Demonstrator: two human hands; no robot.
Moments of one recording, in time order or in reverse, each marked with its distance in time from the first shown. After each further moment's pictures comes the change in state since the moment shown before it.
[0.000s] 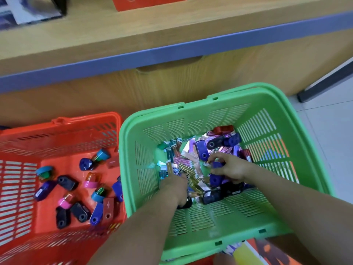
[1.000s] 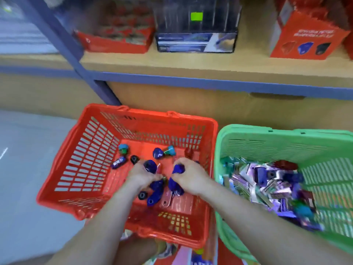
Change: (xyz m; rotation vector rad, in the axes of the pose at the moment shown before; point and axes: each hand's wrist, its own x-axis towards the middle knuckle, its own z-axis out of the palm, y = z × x) left_hand -0.109 -0.246 0.089 -1.508 0.635 -0.338; right_hand -0.070 -0.216 0.223 -0.247 0.059 -0.448
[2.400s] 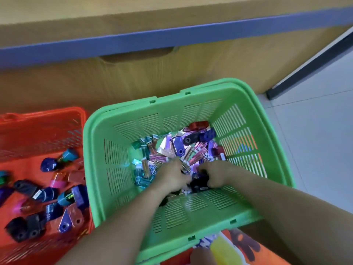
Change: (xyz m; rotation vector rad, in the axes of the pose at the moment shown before) left_hand -0.051 0.101 0.304 0.686 -0.600 0.348; right_hand -0.053 0.290 -0.159 -0.586 -0.283 0.340
